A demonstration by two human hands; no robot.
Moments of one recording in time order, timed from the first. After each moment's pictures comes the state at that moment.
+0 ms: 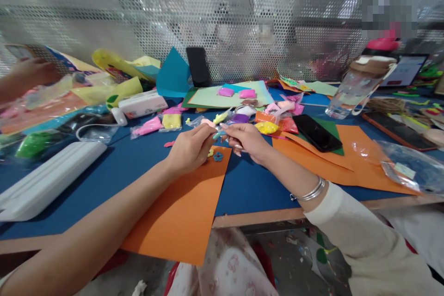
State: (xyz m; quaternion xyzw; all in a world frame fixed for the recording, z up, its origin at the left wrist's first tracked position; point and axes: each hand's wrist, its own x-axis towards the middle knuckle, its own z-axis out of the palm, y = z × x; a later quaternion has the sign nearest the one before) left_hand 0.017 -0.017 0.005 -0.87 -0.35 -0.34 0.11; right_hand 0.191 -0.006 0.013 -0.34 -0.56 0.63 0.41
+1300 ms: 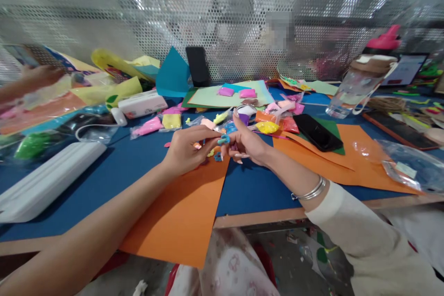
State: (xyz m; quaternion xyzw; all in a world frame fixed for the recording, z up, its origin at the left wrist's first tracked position) left_hand 0.019 -0.020 0.009 -0.84 -0.30 -0.45 -0.04; right_hand 0.196 -0.005 0.010 -0.29 -0.60 0.70 0.26
